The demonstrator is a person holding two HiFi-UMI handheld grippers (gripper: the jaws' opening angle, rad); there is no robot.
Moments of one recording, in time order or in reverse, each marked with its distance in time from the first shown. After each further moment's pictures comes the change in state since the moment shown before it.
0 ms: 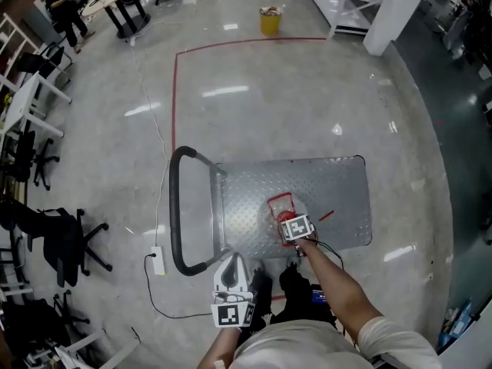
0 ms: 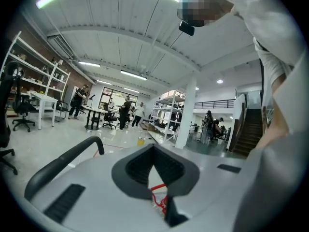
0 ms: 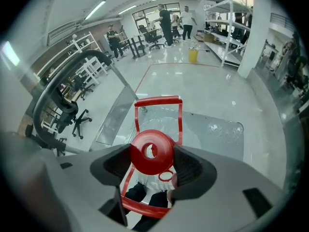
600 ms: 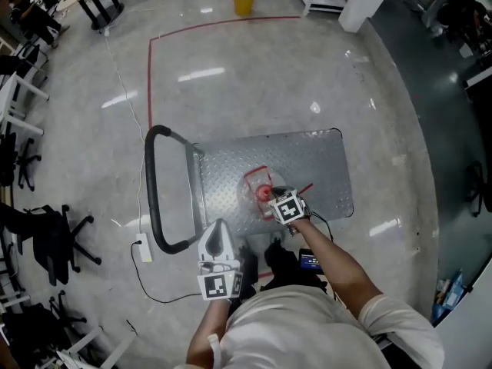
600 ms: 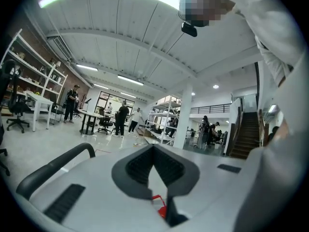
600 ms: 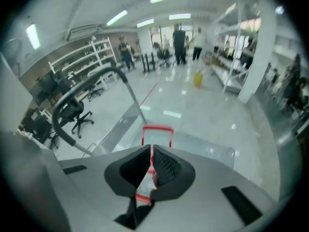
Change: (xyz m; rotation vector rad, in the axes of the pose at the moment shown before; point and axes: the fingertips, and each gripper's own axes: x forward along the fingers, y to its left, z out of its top) left arm 0.007 -0.016 0.018 0.005 -0.066 -0.037; right arm -0.082 0.017 0.018 -0.169 -0.181 0.005
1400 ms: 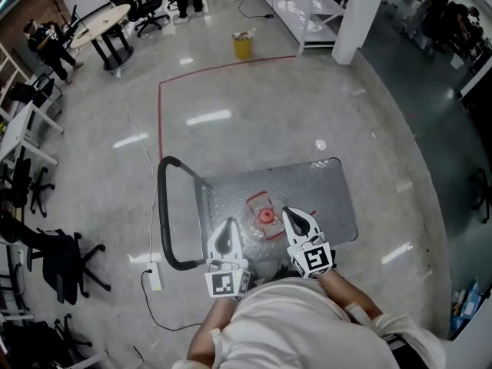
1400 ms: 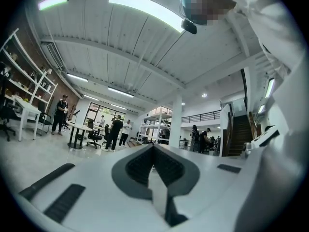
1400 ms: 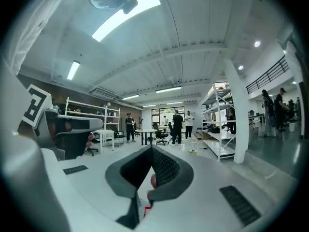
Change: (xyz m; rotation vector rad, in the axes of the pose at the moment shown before) left arm 0.021 -0.053 0.070 0.058 -0.155 -0.104; right arm -0.271 0.038 0.098 -0.095 -0.983 -0.112
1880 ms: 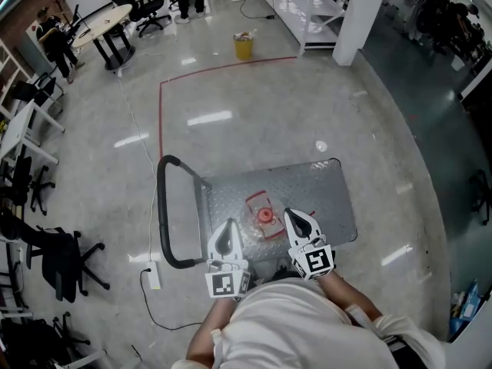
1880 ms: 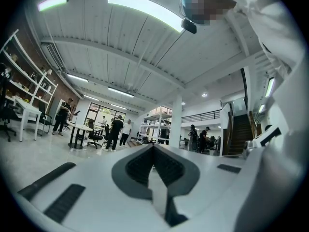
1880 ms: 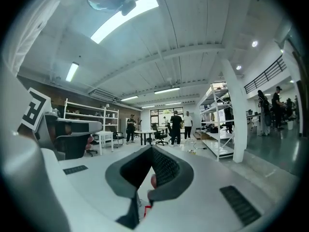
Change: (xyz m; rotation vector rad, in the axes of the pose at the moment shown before) left arm -0.006 -0.010 -0.004 0.004 0.004 0.003; right arm -0.015 -0.006 -0.001 0.021 -0.009 -0.014
